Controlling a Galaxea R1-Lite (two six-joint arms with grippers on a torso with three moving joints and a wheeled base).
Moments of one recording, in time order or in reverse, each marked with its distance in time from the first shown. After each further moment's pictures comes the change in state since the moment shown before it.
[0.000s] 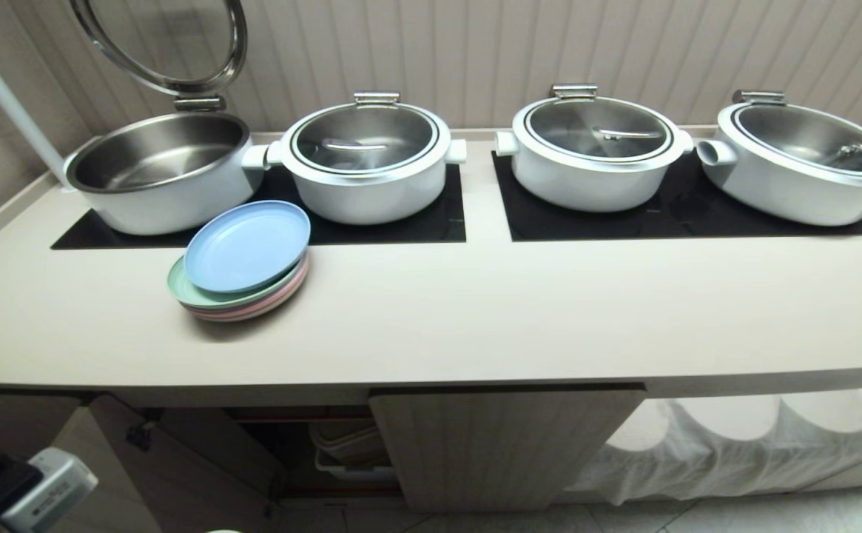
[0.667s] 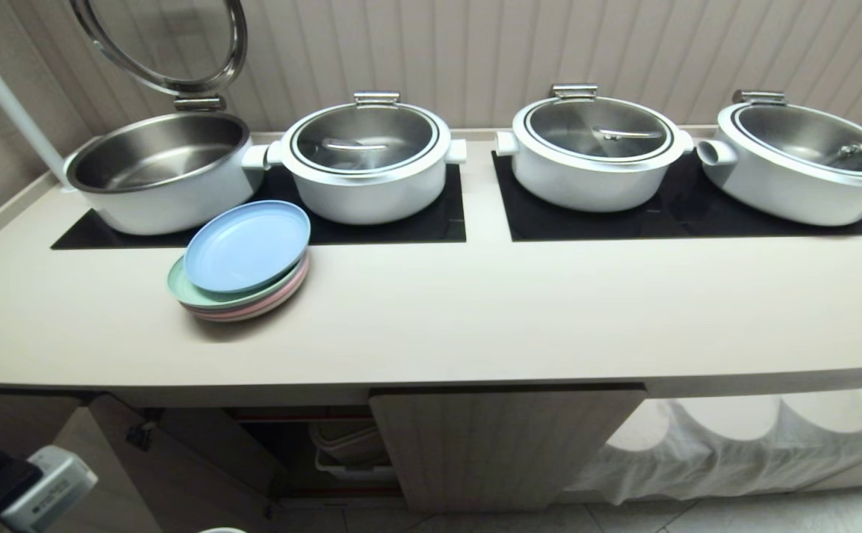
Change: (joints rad) left arm 0.000 0.001 -0.003 0.000 0.007 0.000; right arm 0.000 0.000 0.000 0.000 0.000 0.001
